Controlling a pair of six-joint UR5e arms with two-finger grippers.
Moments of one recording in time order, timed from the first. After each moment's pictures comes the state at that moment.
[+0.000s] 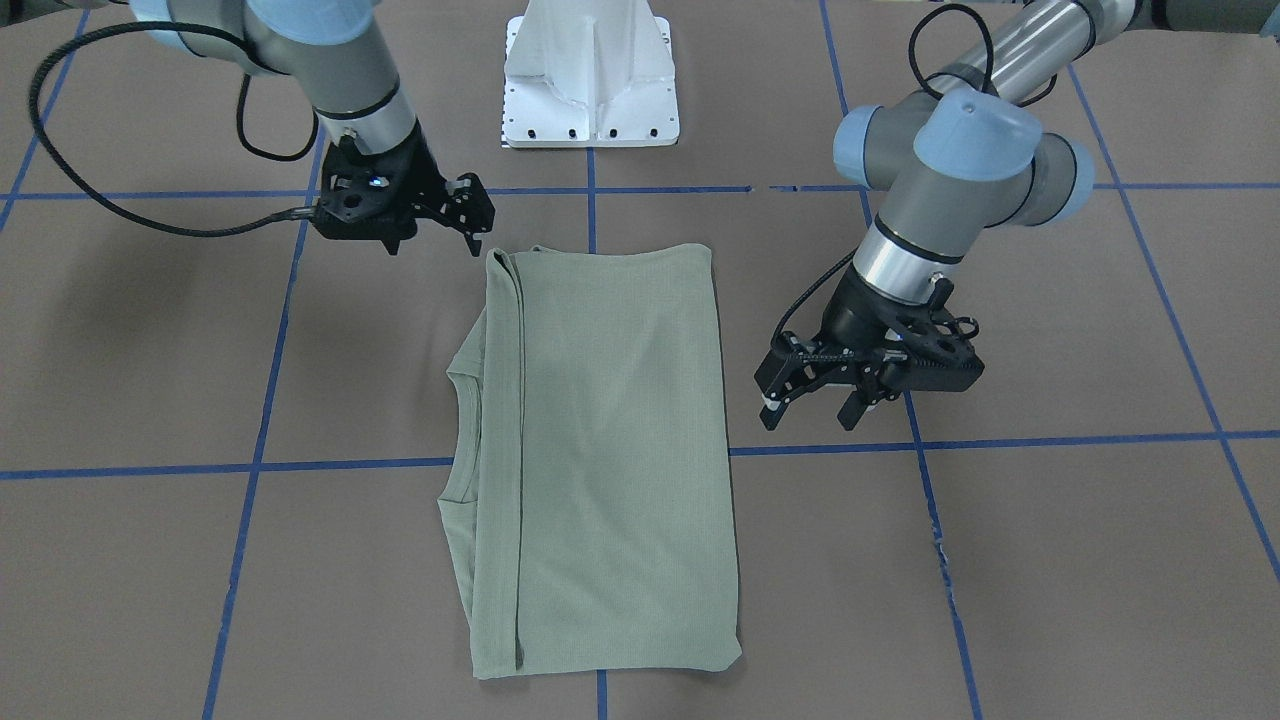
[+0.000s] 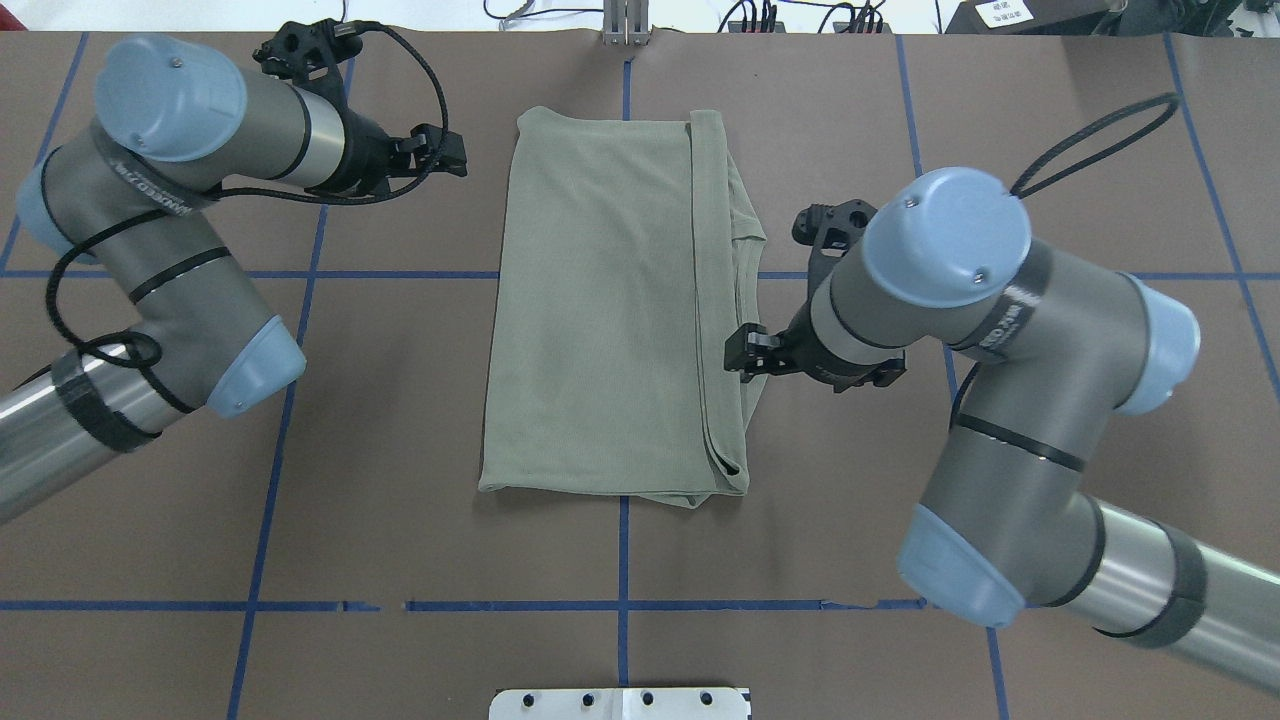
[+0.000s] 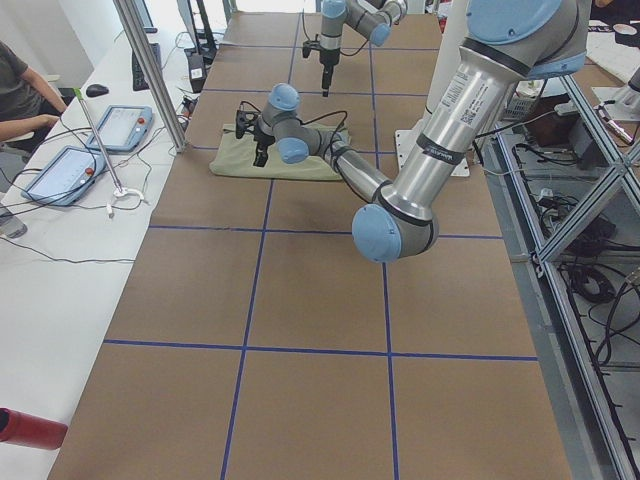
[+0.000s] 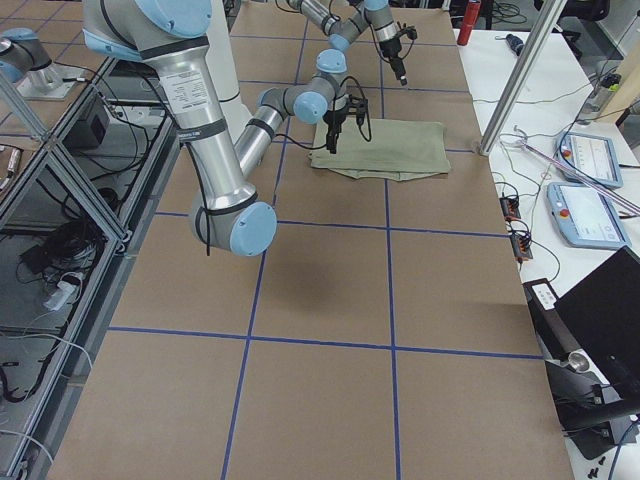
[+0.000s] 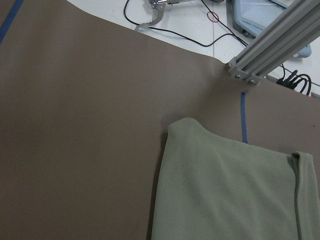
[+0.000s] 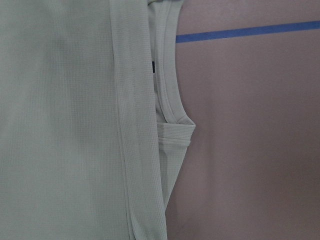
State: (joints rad) left arm -0.82 -2.07 -1.66 -2.09 -1.88 -1.27; right arm 0.56 -1.06 1.94 -1.68 1.91 1.24
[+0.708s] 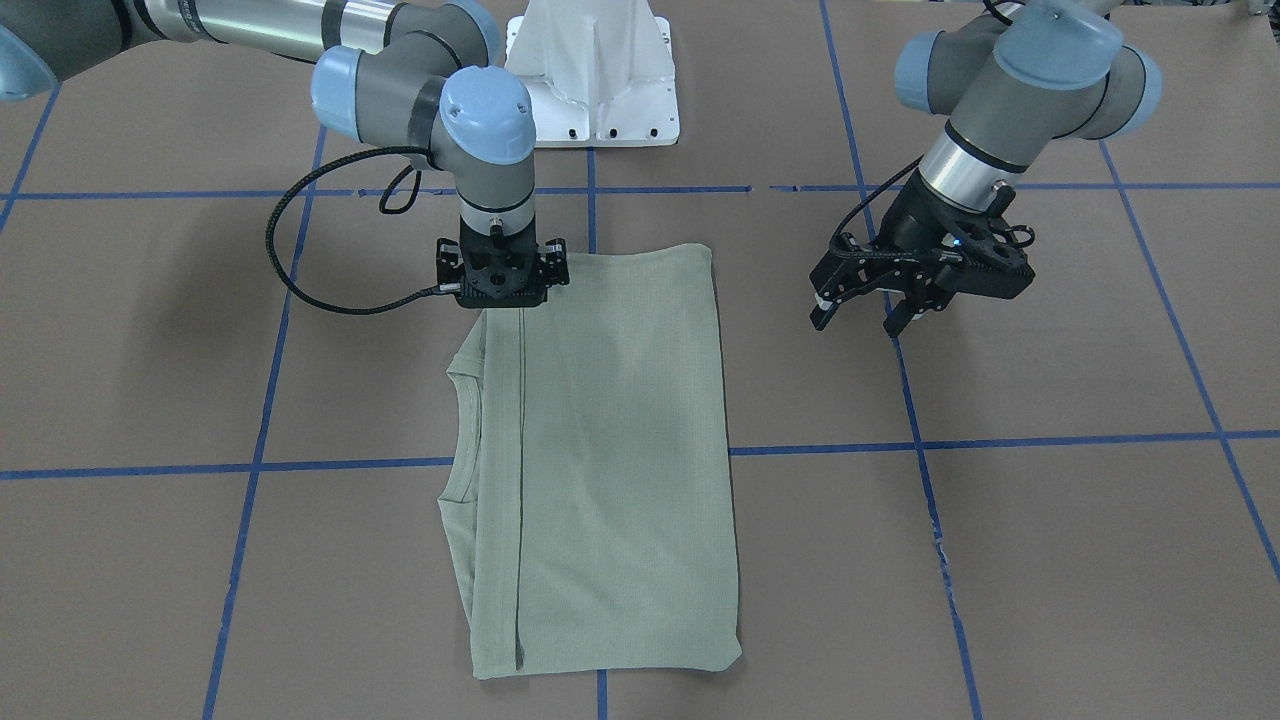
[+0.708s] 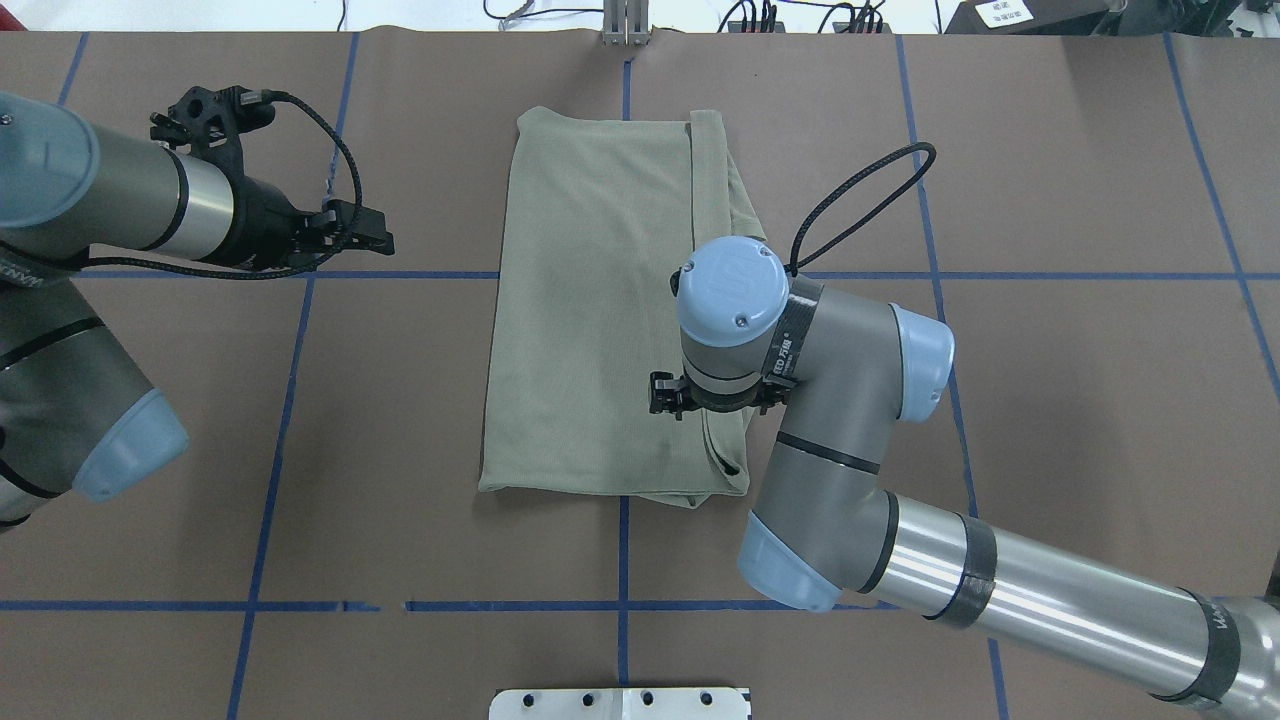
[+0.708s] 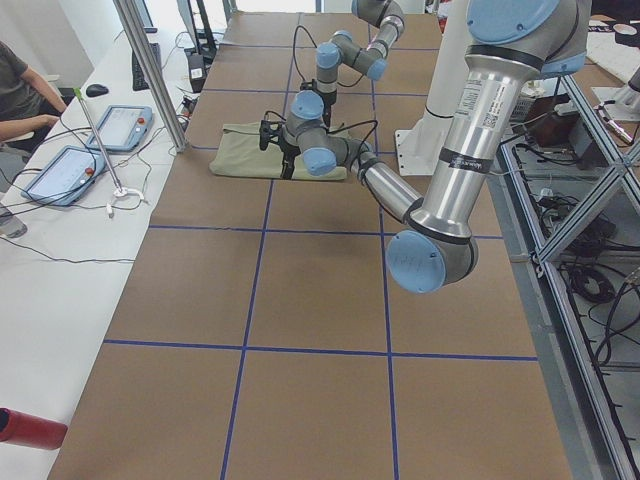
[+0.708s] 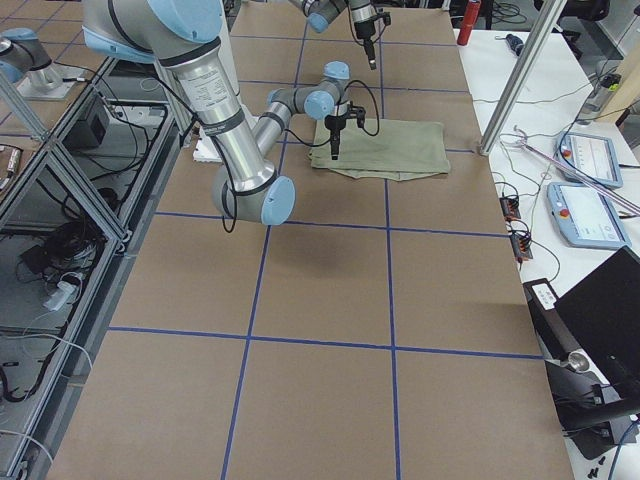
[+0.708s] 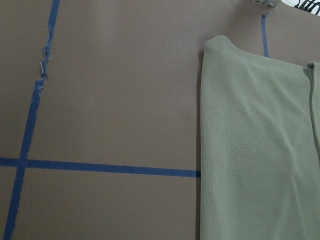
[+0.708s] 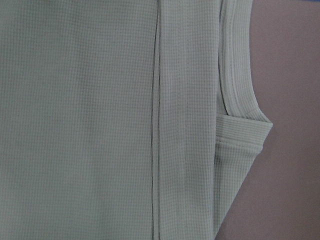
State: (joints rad) left arm -0.82 -1.88 -1.86 -2.06 -1.98 -1.23; right arm 0.48 -0.89 1.64 -1.69 1.86 1.16
